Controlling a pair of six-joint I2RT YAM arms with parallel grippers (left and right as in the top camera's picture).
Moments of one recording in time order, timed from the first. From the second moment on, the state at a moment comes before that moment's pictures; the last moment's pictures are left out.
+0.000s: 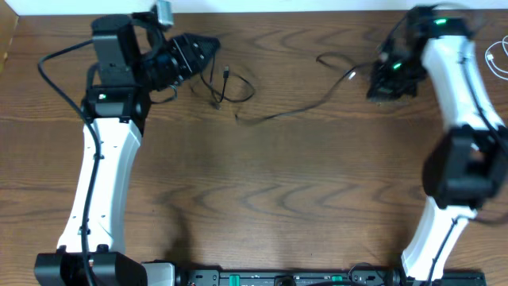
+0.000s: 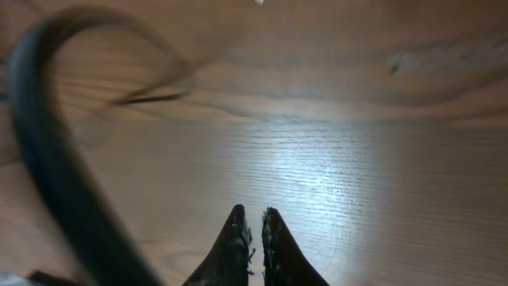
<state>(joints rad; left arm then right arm) 0.00 1.50 1.37 -0.39 0.78 -0.58 -0.05 2.08 1.98 -1.35 -0.37 0.09</state>
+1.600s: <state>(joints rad) -0.33 1.50 1.37 -0.67 0.43 -0.36 -0.79 1.93 2.07 -1.22 -0.09 0.36</state>
